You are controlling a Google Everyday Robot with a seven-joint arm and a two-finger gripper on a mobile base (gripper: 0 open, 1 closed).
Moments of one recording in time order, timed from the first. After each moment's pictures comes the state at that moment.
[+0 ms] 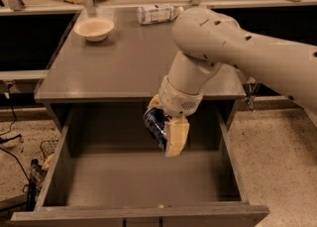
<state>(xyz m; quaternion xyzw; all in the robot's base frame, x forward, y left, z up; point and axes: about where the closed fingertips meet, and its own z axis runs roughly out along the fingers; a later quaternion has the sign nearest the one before) 0.457 -0.015 0.788 -0.79 0.58 0.16 0.10</state>
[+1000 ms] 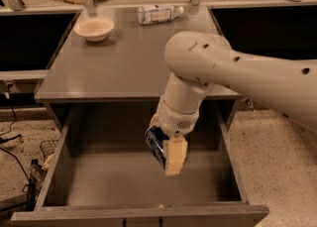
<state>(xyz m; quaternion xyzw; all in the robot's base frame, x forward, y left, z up) 0.428 -0.016 0.756 -0.78 0.60 0.15 0.05</state>
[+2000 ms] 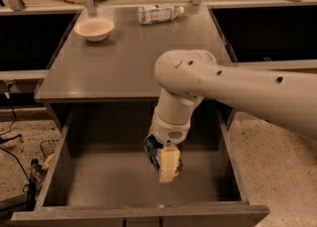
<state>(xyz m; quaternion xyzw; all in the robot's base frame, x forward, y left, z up) 0.429 -0.007 0.716 -0.76 0.63 0.14 0.03</state>
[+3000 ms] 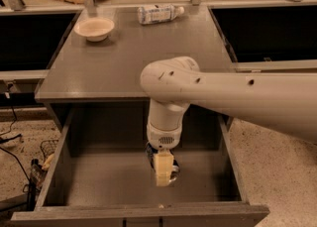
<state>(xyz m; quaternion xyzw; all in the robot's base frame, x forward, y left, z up) 0.430 -0.006 0.689 -0.74 0.67 0.11 -0.02</state>
